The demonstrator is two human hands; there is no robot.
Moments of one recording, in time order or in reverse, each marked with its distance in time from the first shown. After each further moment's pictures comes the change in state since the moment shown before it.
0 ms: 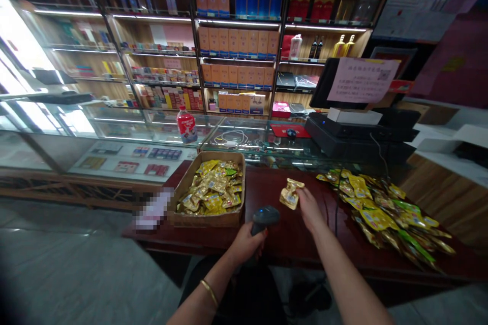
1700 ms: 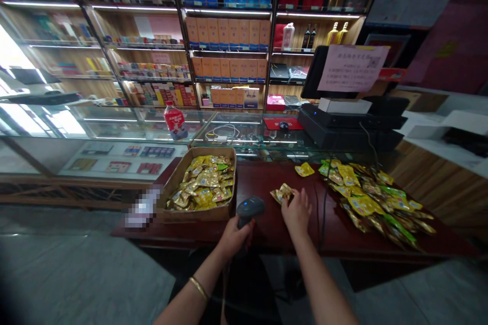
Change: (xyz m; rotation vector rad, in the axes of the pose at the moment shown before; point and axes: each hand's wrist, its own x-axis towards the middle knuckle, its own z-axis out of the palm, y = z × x) left_hand -0.008 0.002 0.001 -0.033 0.138 0.031; right_hand -0.041 0.046 -0.008 -1.033 0.188 -0.237
